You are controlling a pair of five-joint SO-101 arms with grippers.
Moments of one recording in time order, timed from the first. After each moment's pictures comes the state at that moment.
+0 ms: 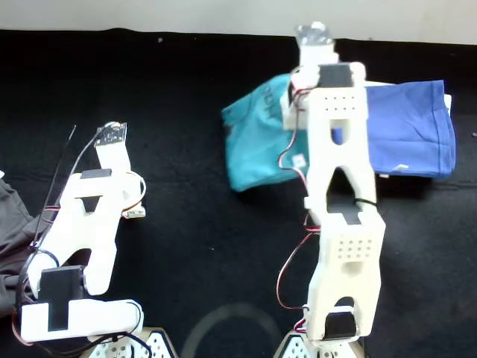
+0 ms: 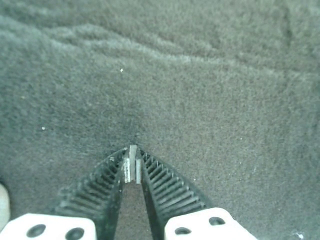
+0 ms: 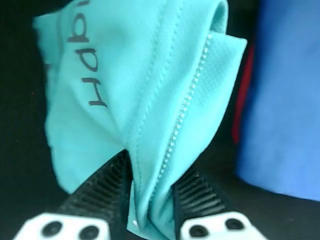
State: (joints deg) left arm -13.7 -4.4 45.9 43.1 1.7; right arm -9.5 35.5 -56.0 96.9 3.9
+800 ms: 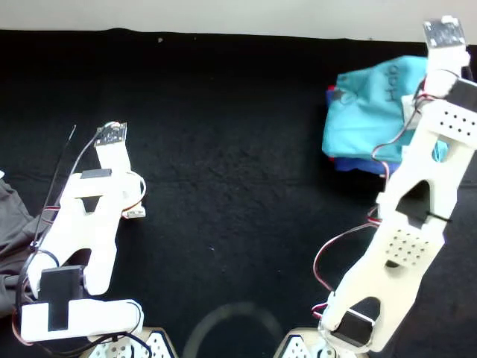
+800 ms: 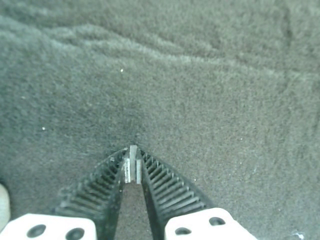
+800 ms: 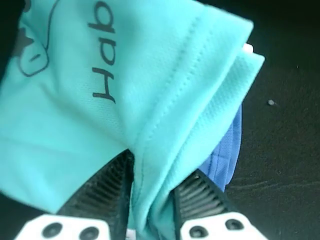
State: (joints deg) left arm -13.7 -4.4 45.9 43.1 1.7; right arm 19.9 41.3 -64.1 86.5 29.3
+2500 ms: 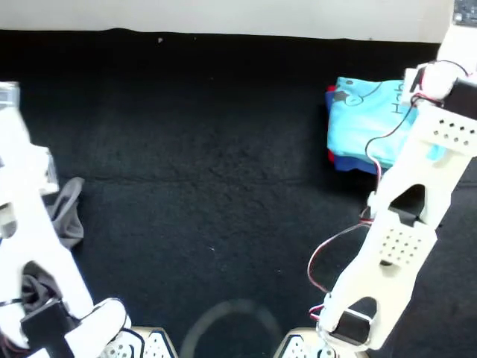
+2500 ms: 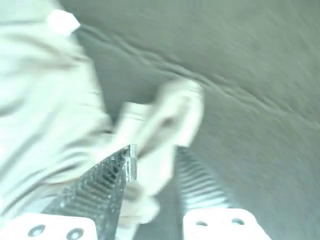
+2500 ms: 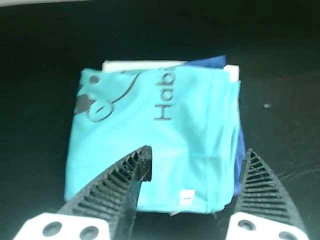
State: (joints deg) left arm -41.1 -16.4 17.1 69.1 -14.2; right arm 14.4 36.7 -82.1 100.5 11.6
